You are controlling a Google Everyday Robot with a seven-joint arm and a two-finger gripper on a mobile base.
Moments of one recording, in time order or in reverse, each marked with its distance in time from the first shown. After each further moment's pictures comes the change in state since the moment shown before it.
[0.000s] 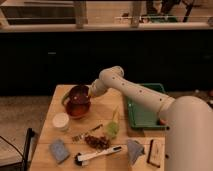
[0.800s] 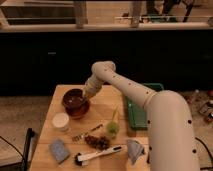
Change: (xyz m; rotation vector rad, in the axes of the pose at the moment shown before) arm -0.013 -0.021 0.014 -0.014 -0.199 -0.110
